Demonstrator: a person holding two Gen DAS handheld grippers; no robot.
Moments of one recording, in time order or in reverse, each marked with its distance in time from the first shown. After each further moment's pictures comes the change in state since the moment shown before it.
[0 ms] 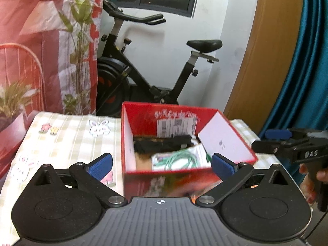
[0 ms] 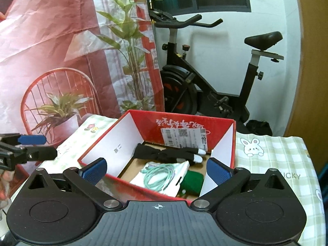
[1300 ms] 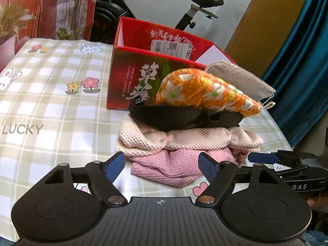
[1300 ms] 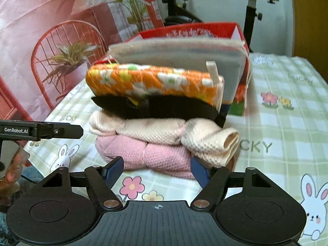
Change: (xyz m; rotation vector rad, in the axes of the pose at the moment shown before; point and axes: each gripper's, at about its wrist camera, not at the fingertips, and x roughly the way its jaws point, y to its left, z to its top) left arm 0.016 0.007 -0.124 -0.116 0.225 -0.100; right arm -0.009 0.028 -0.171 0.121 0.231 0.054
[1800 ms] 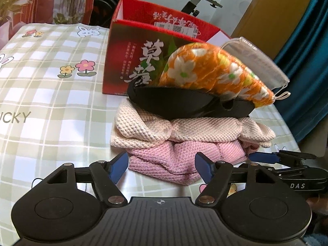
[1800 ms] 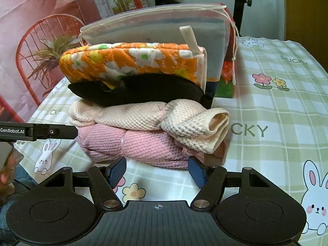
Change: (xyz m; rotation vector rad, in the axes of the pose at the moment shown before) left arm 0.037 0.005 -0.005 -0.015 0.064 -0.009; right arm 0.023 -0.018 -0.010 0.036 0.031 -0.046
